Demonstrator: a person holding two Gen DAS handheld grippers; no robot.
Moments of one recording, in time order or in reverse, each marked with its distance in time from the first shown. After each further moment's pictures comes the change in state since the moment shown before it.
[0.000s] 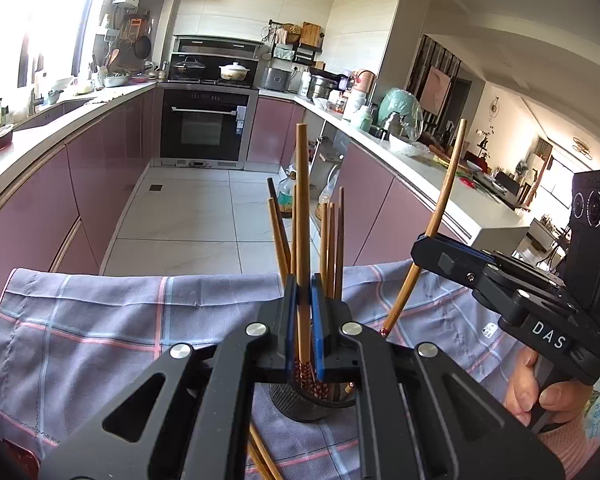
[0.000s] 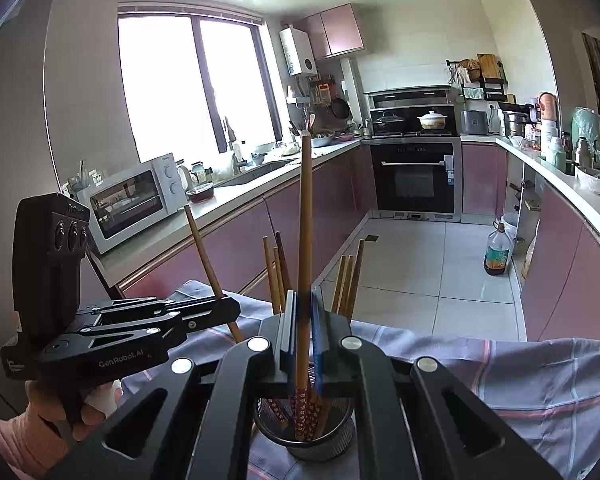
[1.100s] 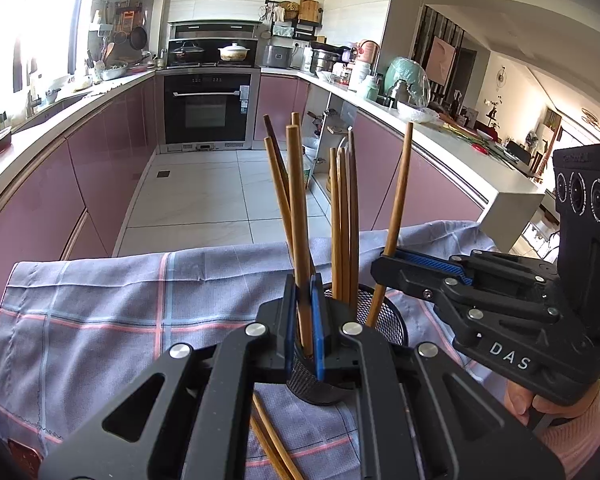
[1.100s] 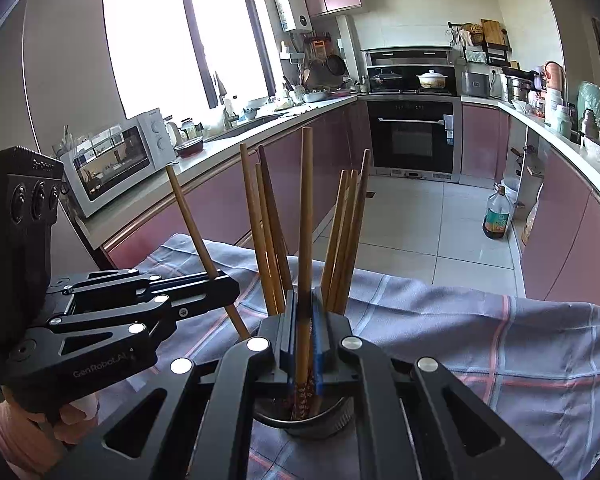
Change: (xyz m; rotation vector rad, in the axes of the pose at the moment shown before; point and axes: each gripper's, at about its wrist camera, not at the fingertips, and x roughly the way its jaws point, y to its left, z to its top) left arm 0.037 0.005 -0.020 0.055 0.092 0.044; right arm 0.044 -0.004 -0.029 0.010 0.167 -0.017
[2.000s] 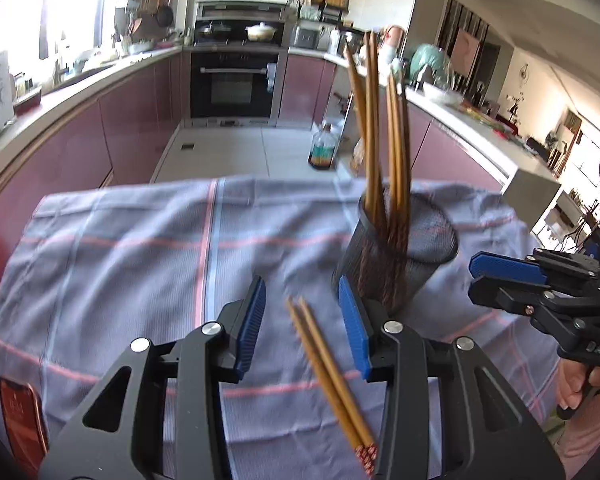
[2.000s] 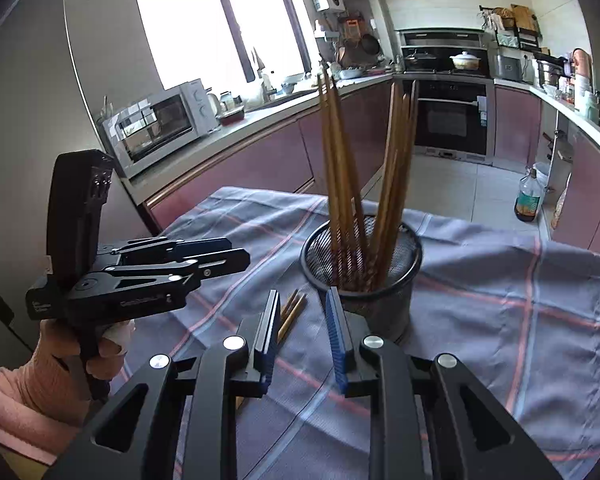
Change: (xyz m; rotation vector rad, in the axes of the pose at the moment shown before) left arm -0.018 0.046 -0.087 -0.059 0.072 0.077; right arm -0.025 0.029 -0.065 -0.039 0.096 0.141
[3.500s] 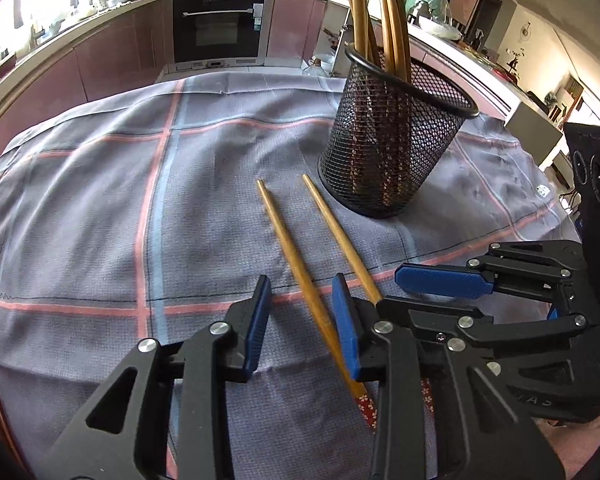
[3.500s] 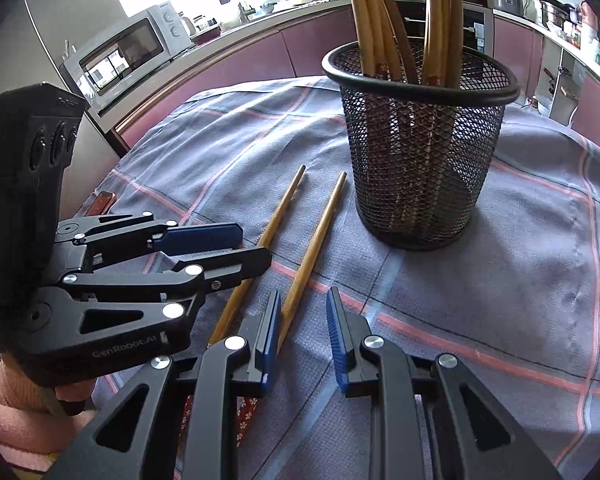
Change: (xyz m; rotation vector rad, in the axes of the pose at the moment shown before) left arm 0.055 -0.015 -0.059 0.028 0.211 -0.032; right arm 0.079 0.016 -0.049 0.069 0.270 -0.058
